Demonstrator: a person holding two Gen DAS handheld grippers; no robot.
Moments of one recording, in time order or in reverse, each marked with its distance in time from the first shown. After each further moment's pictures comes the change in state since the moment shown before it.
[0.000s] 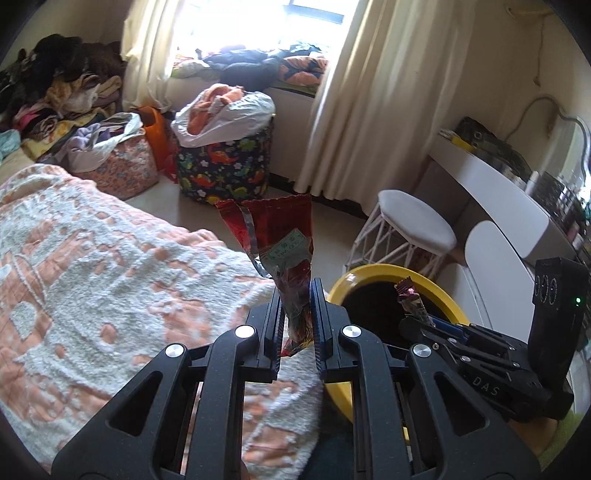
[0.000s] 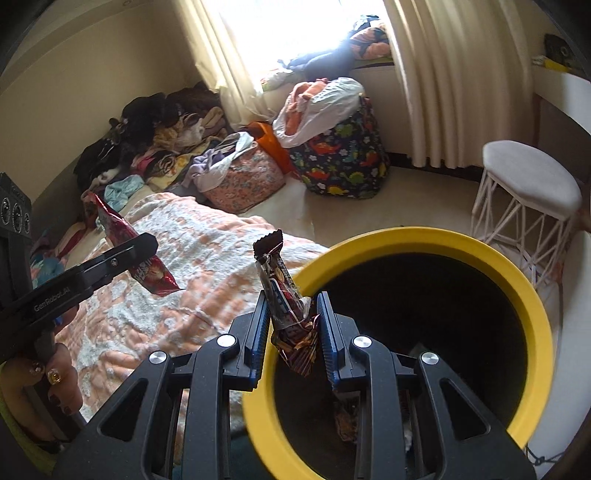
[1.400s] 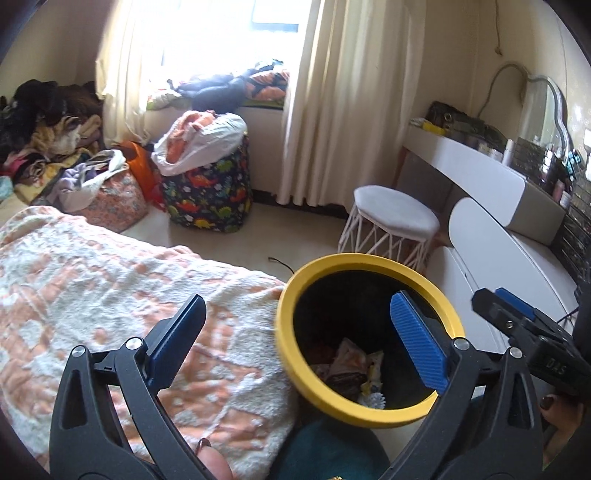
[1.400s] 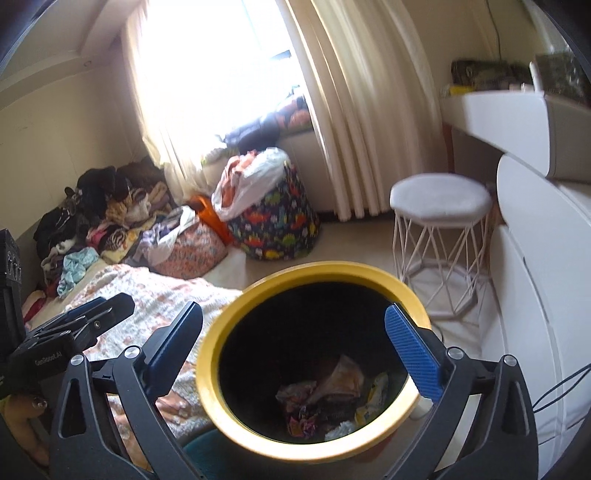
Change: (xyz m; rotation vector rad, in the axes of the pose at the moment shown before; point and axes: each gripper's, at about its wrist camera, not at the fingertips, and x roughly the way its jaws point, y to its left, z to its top) left arm -0.026 -0.053 -0.028 0.134 -0.075 0.016; right arm -0.110 -0.028 -0.049 0.119 -0.317 -0.219
